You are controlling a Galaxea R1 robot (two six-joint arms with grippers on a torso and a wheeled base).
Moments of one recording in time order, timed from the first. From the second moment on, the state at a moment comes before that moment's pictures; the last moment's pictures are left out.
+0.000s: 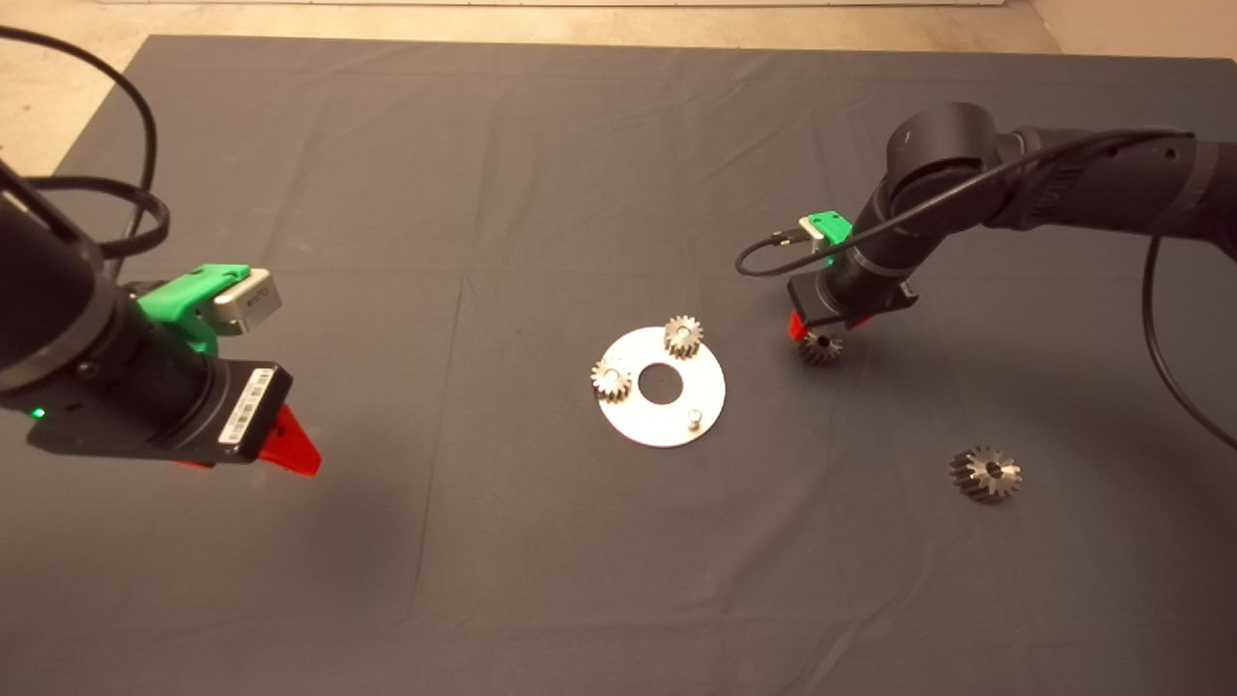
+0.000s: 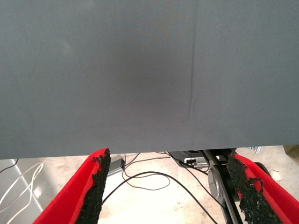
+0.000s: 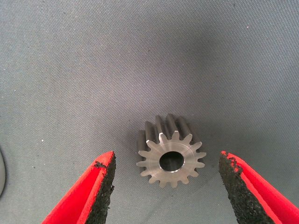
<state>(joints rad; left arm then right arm) -0.72 2.06 -0.59 -0.08 1.52 -1.43 0.36 2.54 -1.25 -0.36 -1.53 1.17</state>
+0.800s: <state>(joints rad) -0.72 2.06 -0.59 -0.08 1.52 -1.43 0.30 2.54 -1.28 -0.36 -1.53 1.17</state>
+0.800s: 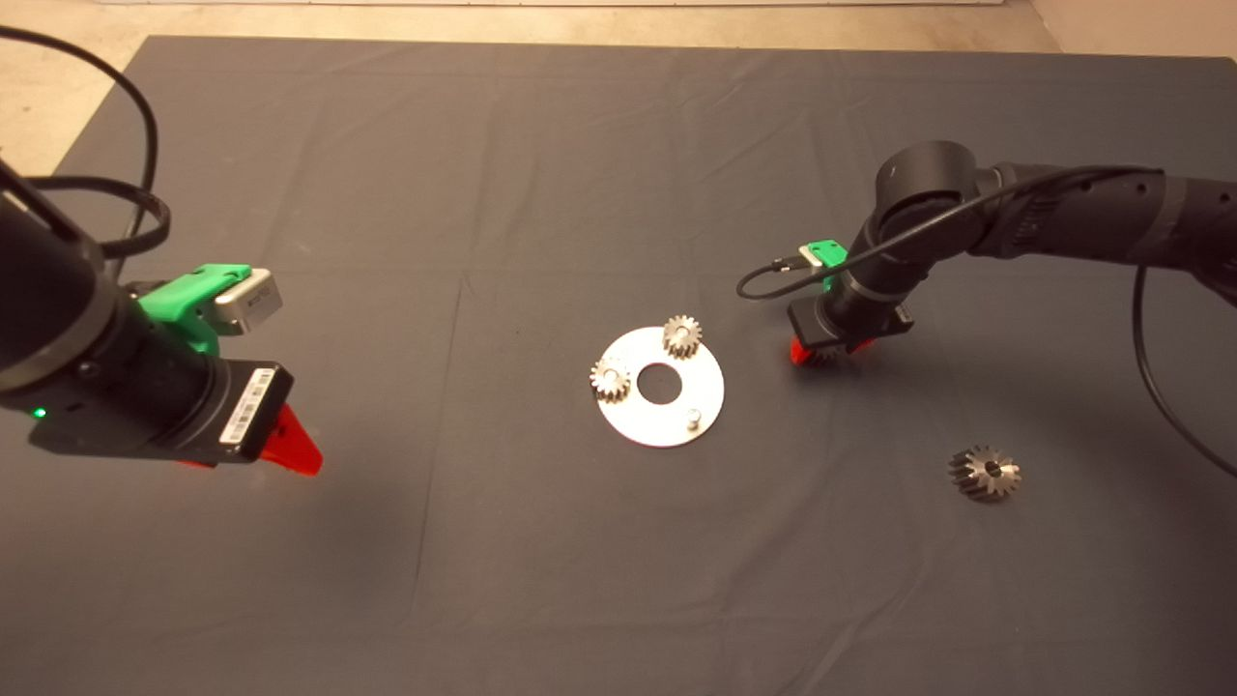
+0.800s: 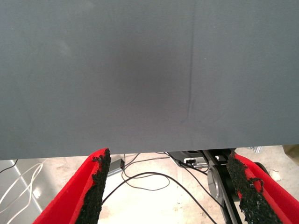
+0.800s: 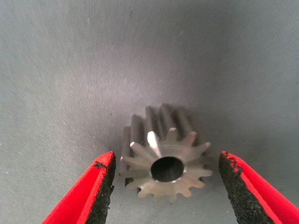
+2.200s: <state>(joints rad) -0.72 2.06 -0.59 -0.08 1.52 -1.43 0.31 2.54 -1.30 -0.37 -1.52 1.15</state>
